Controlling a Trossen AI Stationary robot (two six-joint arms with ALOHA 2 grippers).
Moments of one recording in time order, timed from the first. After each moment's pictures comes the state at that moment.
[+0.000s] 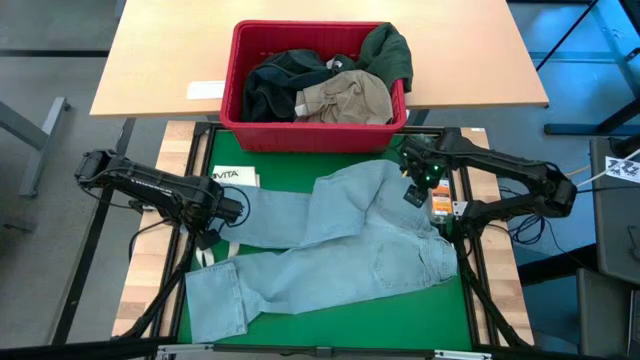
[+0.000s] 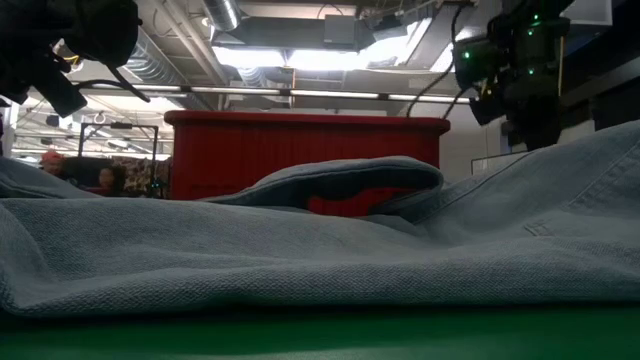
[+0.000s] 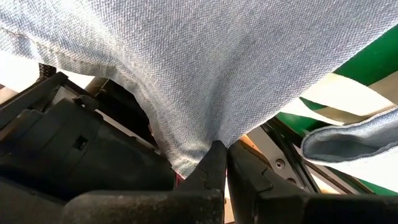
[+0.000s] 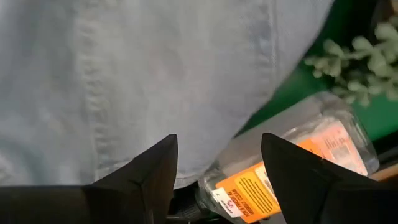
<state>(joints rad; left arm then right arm) -0.13 1.15 0.74 -1.56 0.22 -0.81 -0.81 1.26 0.93 -1.22 -0.10 0.08</state>
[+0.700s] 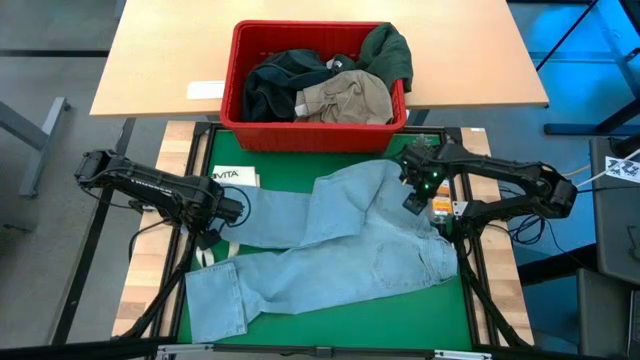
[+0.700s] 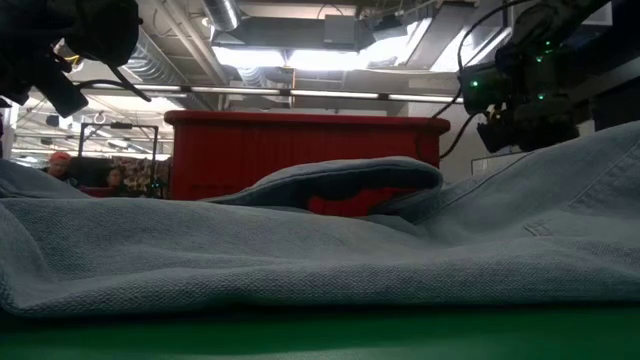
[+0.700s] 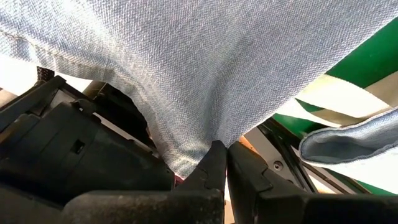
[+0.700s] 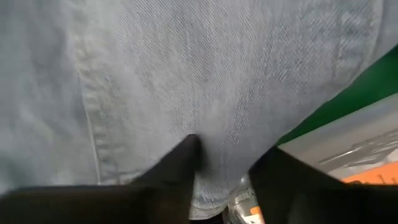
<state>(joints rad) -0.13 1.15 0.74 -1.55 0.22 -0.81 -0.83 1.25 0.77 -1.07 -0.25 0.08</state>
